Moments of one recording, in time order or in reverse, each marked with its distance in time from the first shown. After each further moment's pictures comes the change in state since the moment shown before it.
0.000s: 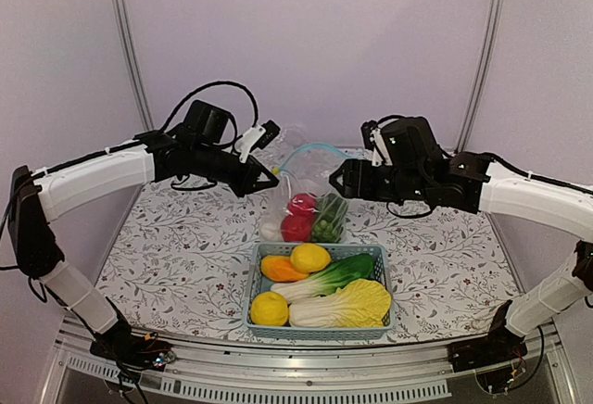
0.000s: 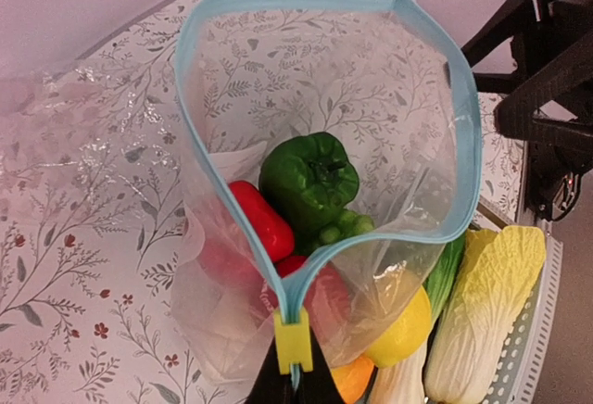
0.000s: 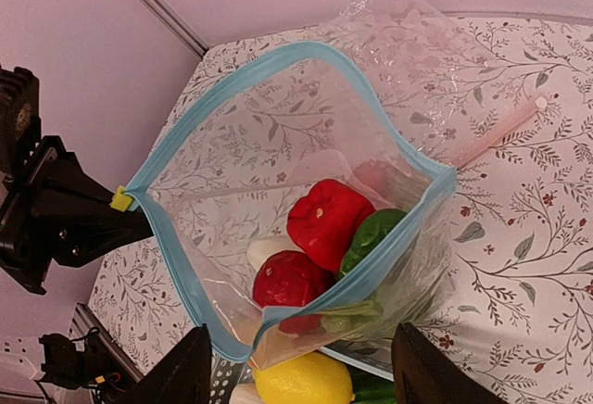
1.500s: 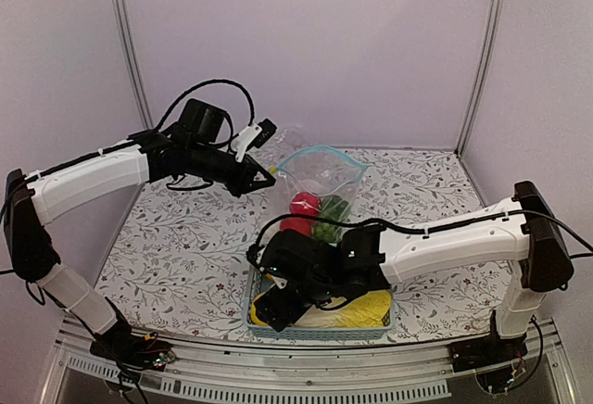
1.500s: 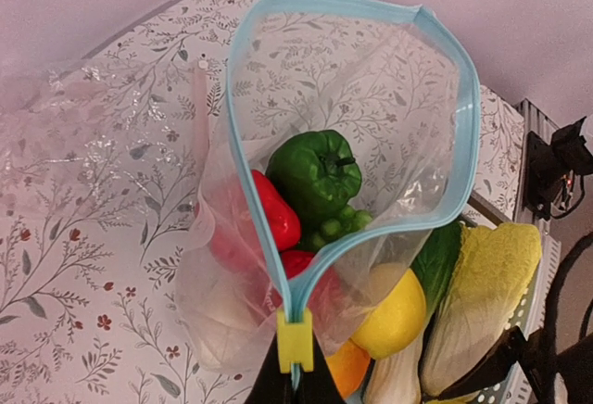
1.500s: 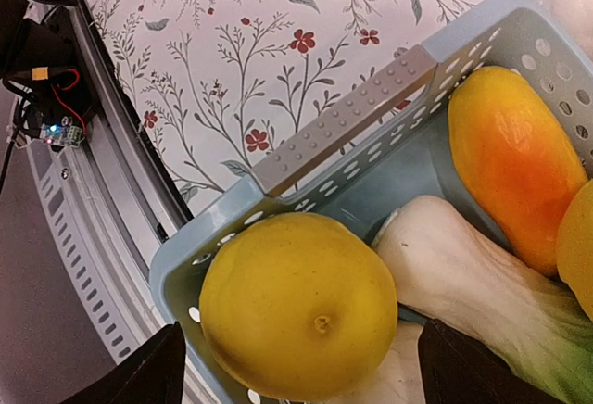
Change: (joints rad) left arm -0.002 -0.038 -0.011 -0.020 -0.009 -0.003; right arm 0.477 0.418 0.177 -0.176 -0.057 -0.196
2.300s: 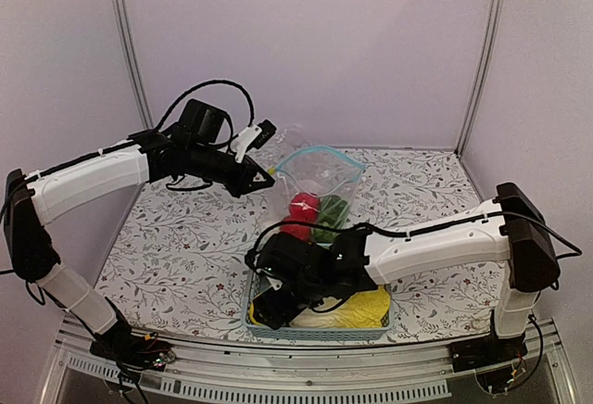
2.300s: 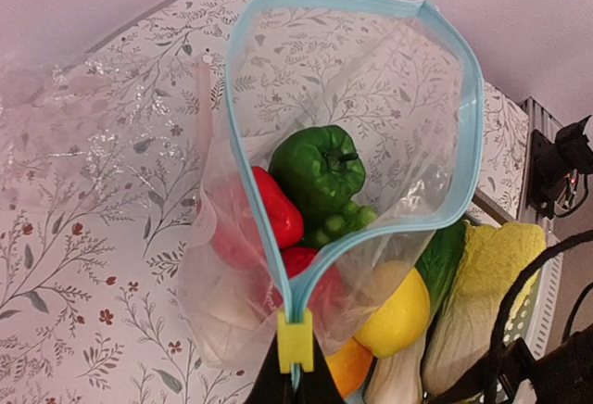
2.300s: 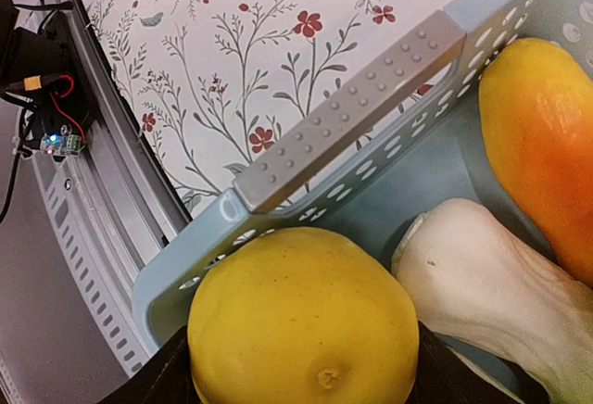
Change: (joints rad) left arm -0.003 0.000 0.000 -0.012 -0.012 0.000; right arm -0.030 0.076 0.008 0.060 -0.099 0.055
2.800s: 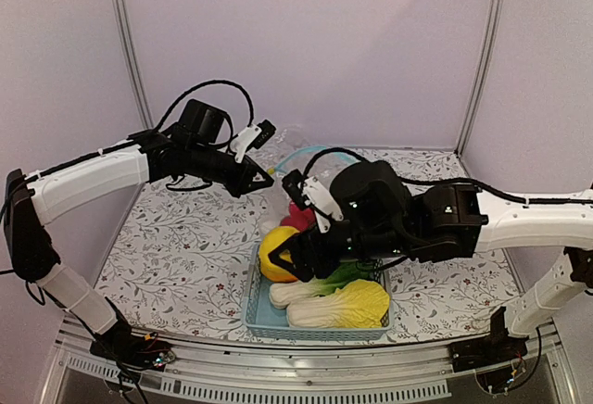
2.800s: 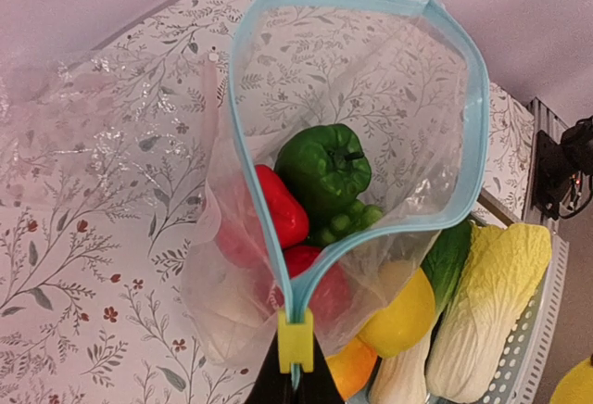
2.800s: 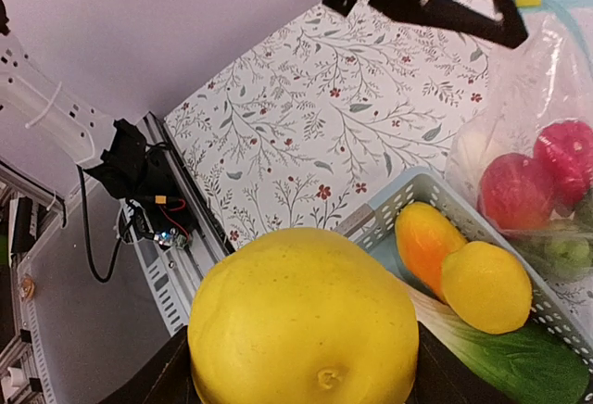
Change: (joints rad) left arm 0.000 0.000 0.000 -0.003 -0.017 0.000; right arm -0.013 -0.394 -0.083 0.031 0.126 -0.052
